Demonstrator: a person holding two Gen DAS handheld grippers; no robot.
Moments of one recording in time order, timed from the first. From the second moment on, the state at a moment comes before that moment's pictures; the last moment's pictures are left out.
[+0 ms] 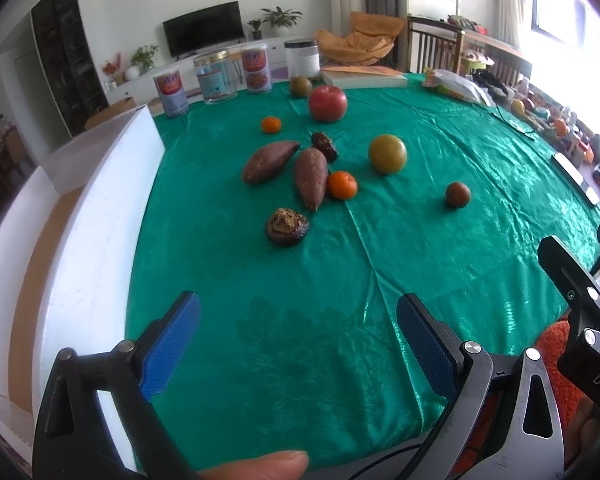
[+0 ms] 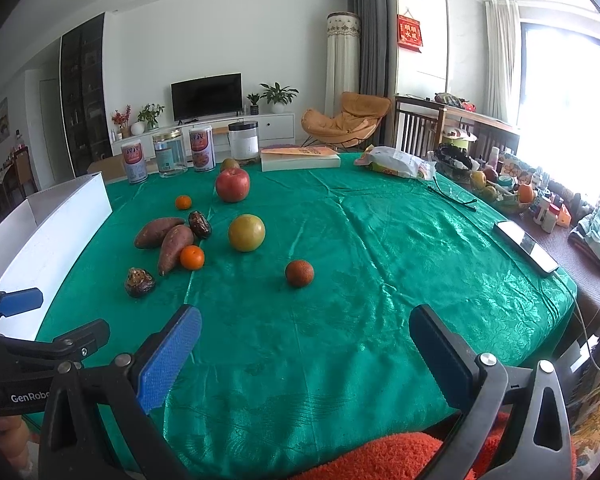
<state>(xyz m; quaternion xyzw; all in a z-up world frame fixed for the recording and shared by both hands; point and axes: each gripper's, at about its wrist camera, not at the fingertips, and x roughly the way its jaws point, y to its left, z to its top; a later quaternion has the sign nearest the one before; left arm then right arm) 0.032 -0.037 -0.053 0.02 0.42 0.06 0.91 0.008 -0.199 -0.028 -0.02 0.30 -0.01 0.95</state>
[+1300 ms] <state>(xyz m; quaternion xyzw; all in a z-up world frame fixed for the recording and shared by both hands) 0.029 -0.034 -0.054 0.03 0.42 0.08 0.90 0.045 -0.192 -0.050 -0.08 0.42 -0.09 0.90</state>
